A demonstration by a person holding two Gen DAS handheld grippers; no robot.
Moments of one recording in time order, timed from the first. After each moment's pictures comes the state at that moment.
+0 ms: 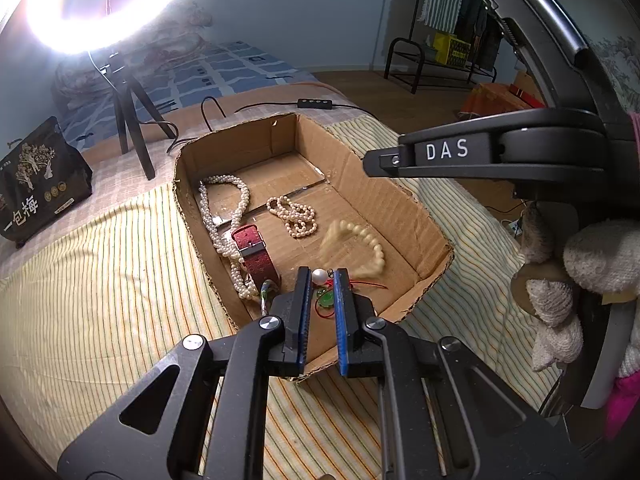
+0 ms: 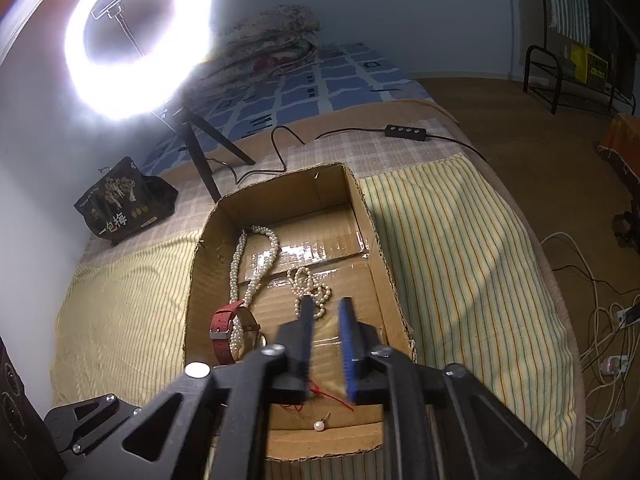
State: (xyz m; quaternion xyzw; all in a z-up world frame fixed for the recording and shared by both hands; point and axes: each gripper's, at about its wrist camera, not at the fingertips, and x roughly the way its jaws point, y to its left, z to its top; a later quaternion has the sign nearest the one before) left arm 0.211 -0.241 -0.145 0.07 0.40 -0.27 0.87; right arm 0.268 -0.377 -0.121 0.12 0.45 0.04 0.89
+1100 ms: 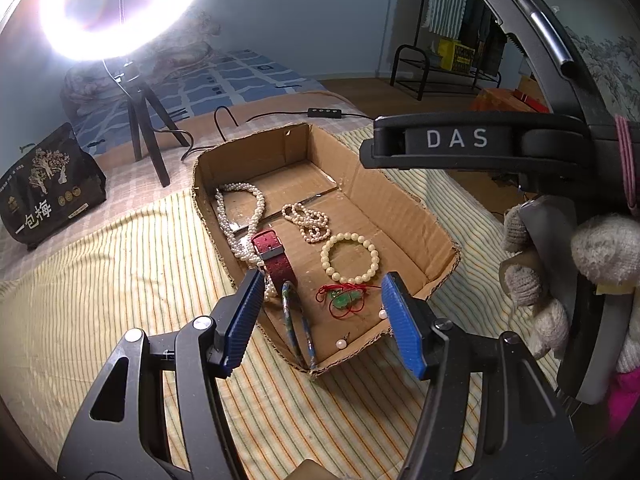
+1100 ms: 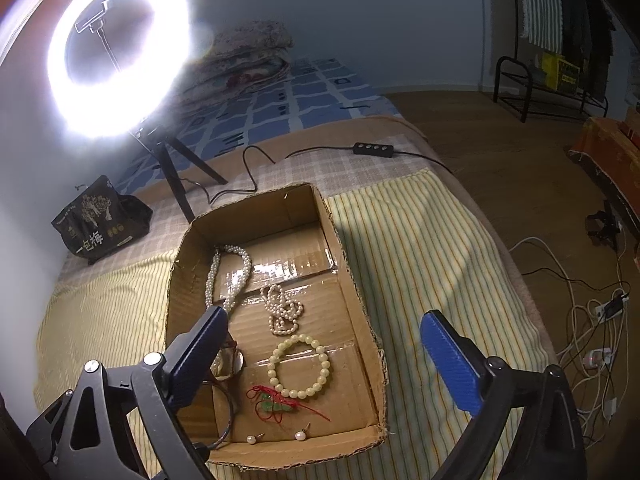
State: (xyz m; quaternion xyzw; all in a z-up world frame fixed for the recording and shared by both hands) left arm 0.205 -0.230 -0.137 0.08 0.39 -0.26 0.88; right arm 0.263 -0.384 -0.110 0.11 0.42 -0.01 0.90
